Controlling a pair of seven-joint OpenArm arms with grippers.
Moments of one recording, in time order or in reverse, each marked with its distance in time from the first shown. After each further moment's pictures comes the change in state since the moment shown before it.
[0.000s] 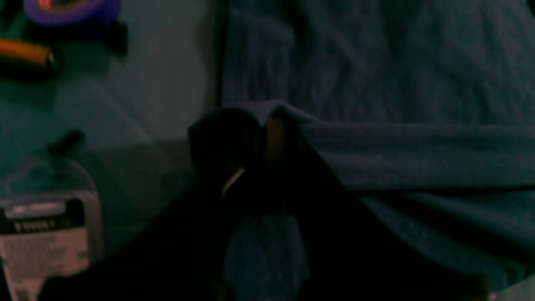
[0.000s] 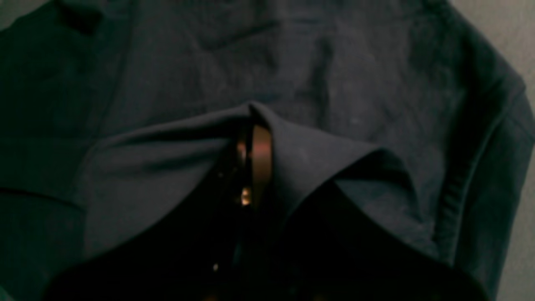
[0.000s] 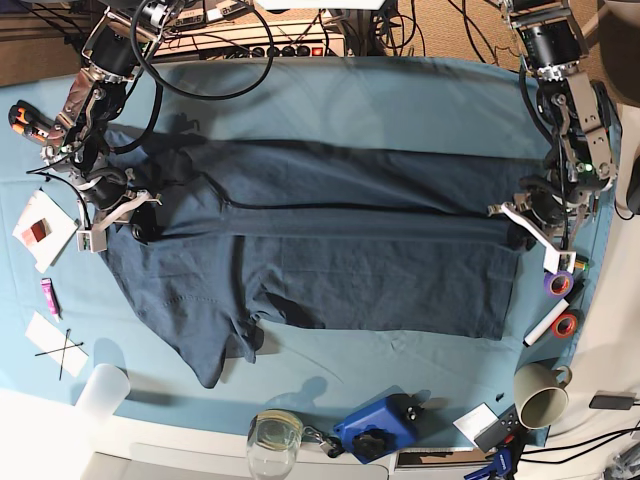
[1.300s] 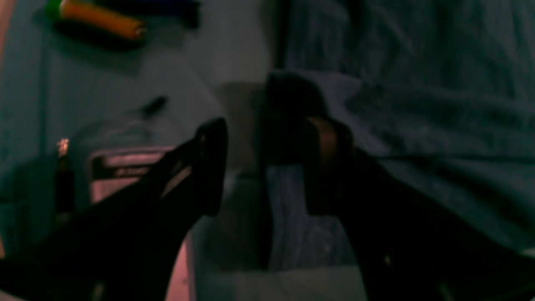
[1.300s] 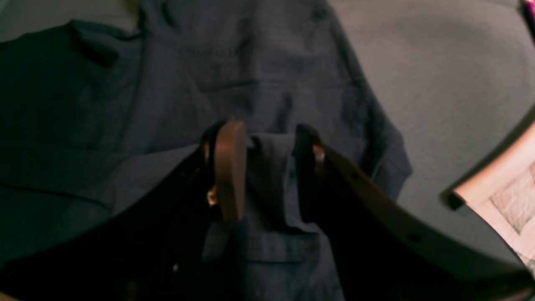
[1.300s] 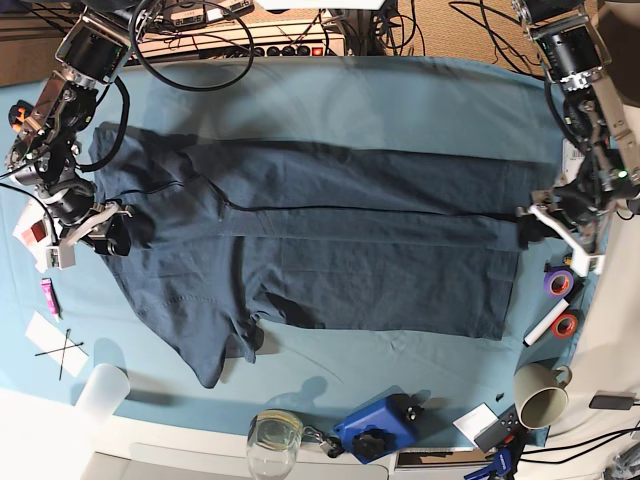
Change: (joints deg) left arm -1.6 -3.8 -7.6 2.4 -7.7 -1.0 15.9; right arm 0.4 5.6 0.8 8.4 7.5 -1.3 -9.6
